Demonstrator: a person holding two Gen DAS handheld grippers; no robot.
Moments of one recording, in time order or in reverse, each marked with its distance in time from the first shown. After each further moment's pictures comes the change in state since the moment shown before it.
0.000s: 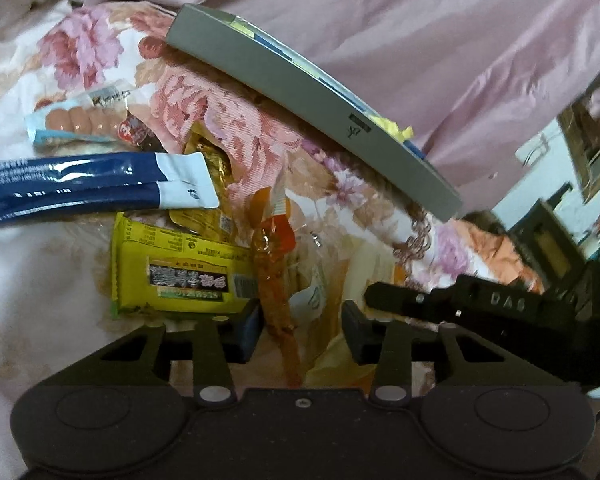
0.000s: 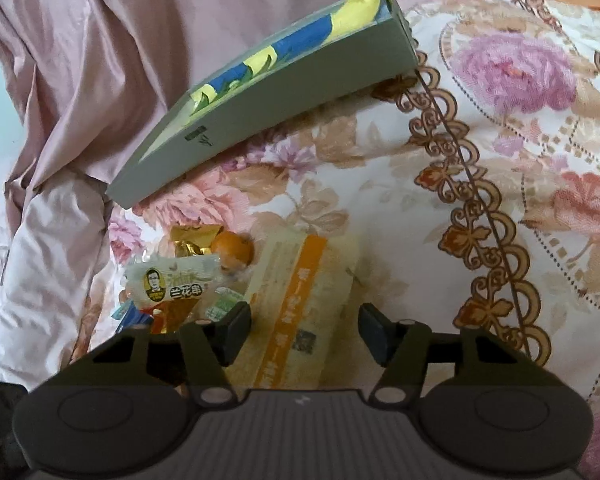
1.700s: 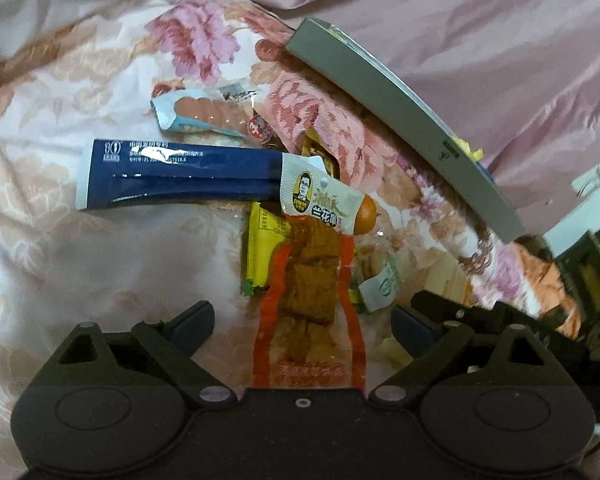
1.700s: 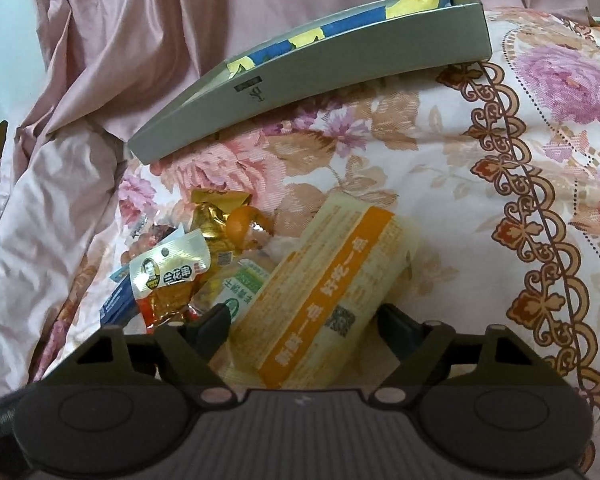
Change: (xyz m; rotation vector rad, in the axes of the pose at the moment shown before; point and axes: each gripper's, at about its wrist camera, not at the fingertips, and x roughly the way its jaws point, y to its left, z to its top) left arm -0.038 0.042 -0.002 -0.165 0.009 0.135; right arm 0.017 0.031 -0.021 -0.151 -0.007 -0.011
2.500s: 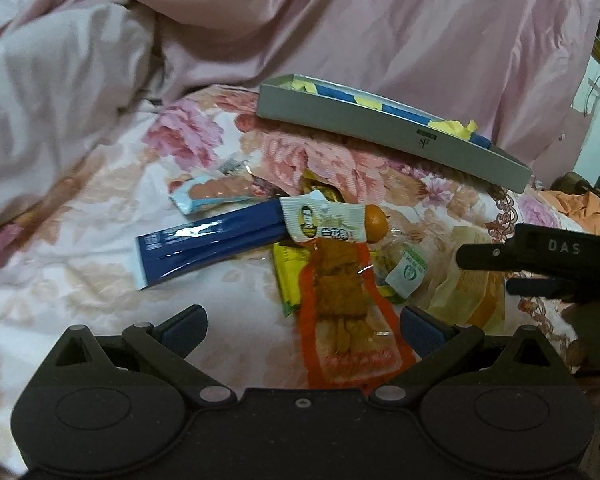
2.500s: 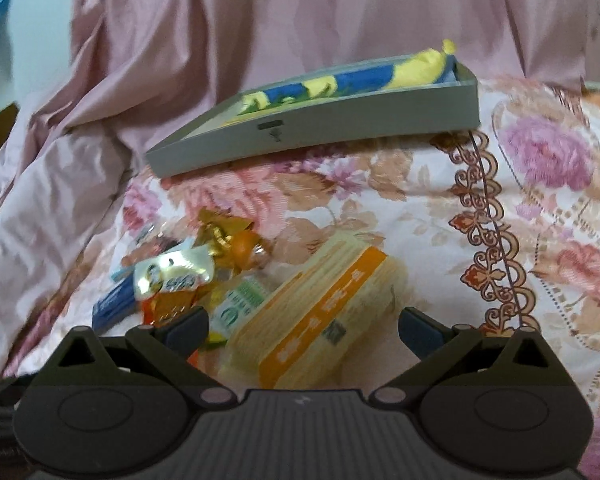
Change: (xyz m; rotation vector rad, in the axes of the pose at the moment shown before) left arm -0.030 -0.031 -0.023 0.385 -0.154 0.201; right arm -0.025 0.009 -0.005 -0.108 -0.120 -0.068
